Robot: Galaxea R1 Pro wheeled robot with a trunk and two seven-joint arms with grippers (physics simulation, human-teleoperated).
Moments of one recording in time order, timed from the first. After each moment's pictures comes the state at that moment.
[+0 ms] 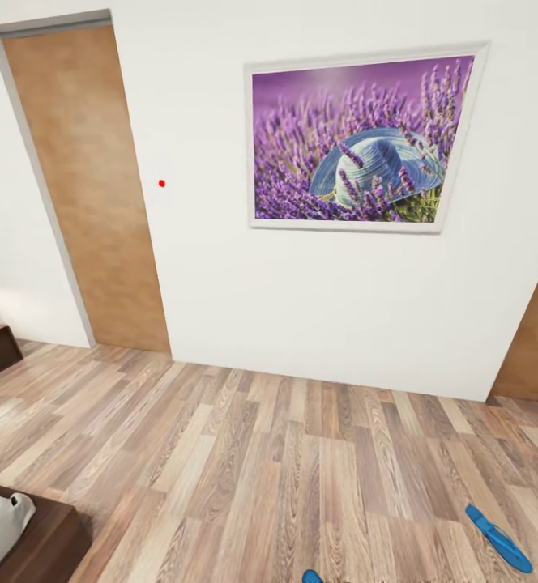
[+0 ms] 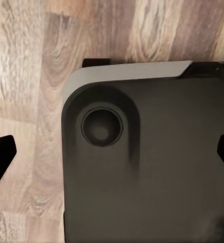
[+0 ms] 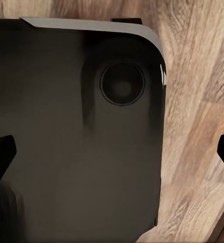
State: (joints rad) left arm 0.01 0.00 0.00 -0.14 0.00 -0.05 0.00; right arm -0.03 0.00 0.00 -0.01 -0.01 -0.04 -0.01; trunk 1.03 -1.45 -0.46
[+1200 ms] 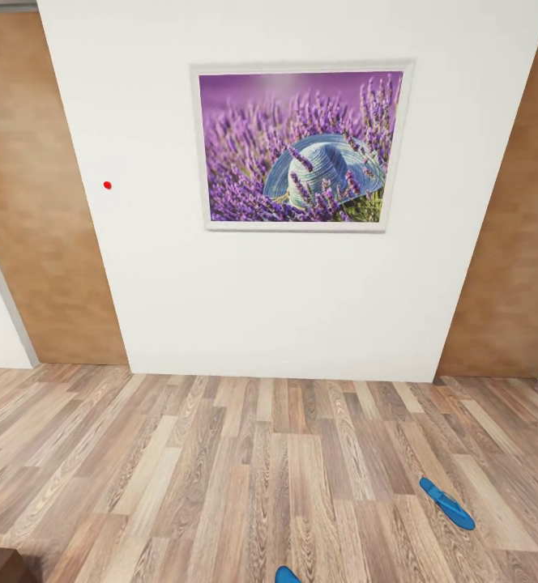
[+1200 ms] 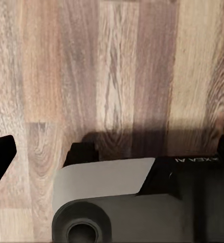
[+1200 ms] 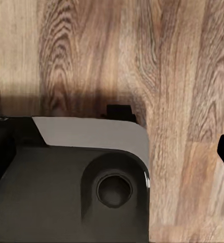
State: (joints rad) left arm -0.14 -0.05 0.00 -0.47 0.00 0.35 0.01; right arm -0.06 0.00 0.00 -0.28 0.01 0.12 -0.02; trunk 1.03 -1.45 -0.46
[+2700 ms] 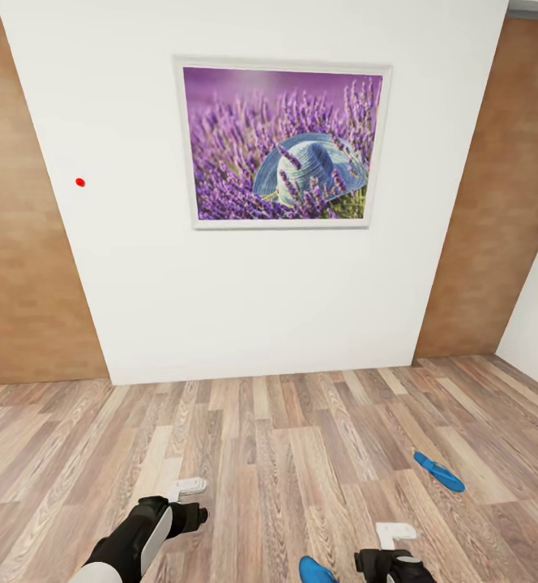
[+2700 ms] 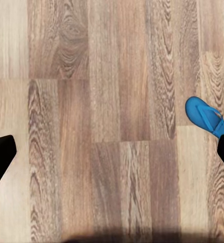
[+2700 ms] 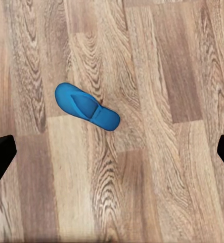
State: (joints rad) left arm -0.51 -0.05 0.06 -0.50 0.06 0.49 0.01; right arm -0.39 0.00 -0.01 -0.40 0.00 0.20 -0.06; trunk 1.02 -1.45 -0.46
